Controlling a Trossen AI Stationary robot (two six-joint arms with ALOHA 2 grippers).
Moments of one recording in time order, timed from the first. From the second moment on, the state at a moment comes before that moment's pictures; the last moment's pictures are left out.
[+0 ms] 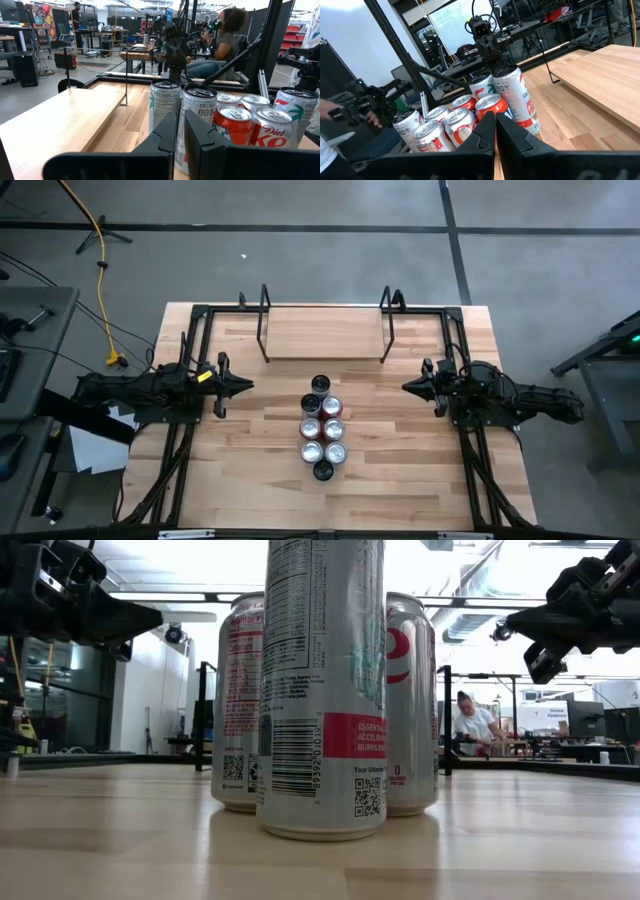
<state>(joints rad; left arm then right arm) -0.03 0.01 0.01 0.03 -0.12 -0.05 -0.14 0.01 0.02 0.00 -0.18 0.42</state>
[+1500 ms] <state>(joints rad) -0.03 0.01 0.01 0.10 -0.29 -0.48 -0.14 0.01 0.02 0.00 -0.18 0.42</state>
